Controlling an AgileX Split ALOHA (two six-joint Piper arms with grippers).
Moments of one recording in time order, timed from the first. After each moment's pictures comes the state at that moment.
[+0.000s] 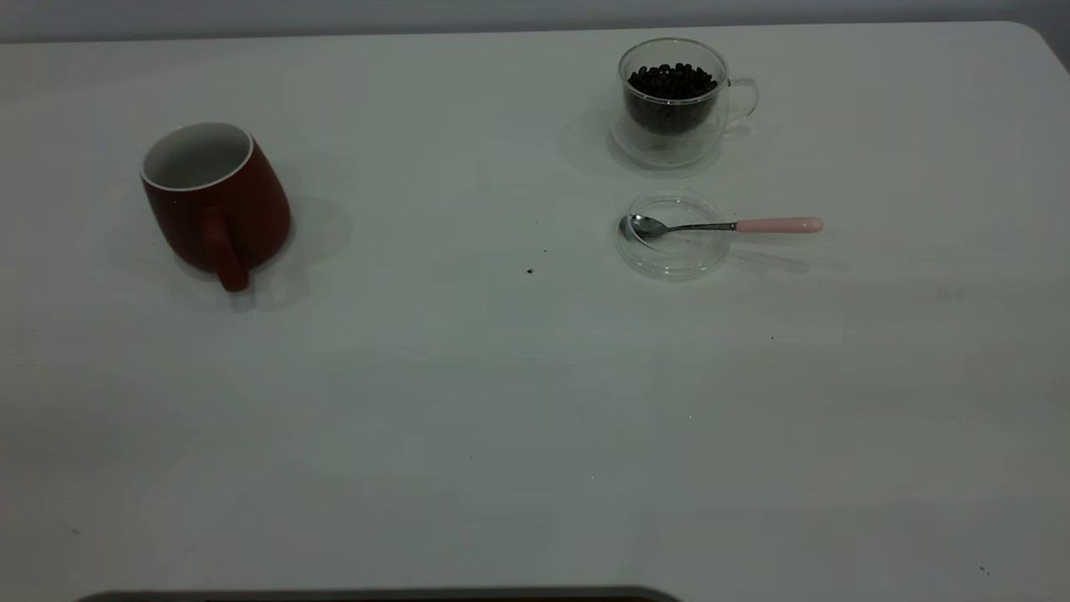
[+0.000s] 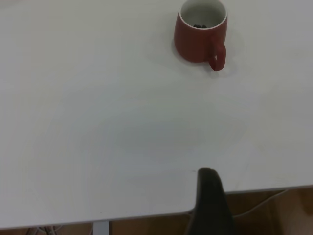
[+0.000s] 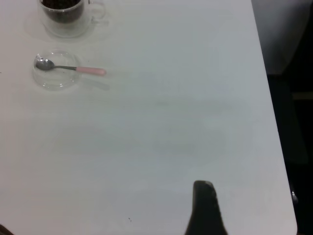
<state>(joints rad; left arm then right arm) -0.06 -0.02 -0.49 -0.01 1.13 0.02 -0.02 0.03 -0.47 0.01 1.13 -0.06</state>
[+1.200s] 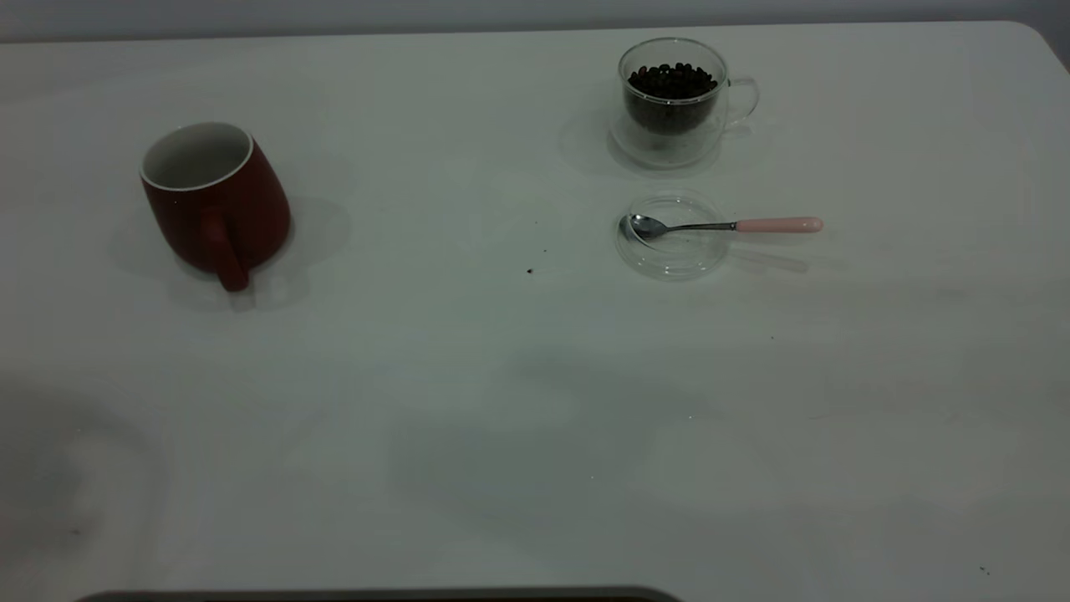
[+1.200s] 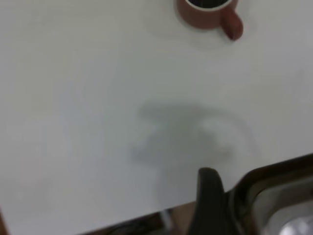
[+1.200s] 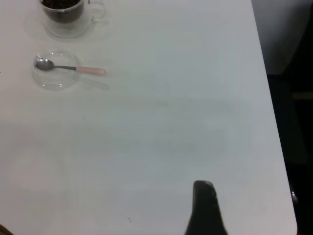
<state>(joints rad) -0.06 1.13 -1.06 0.02 1.06 0.29 -0.02 0.03 -0.47 0.01 1.13 -0.06</state>
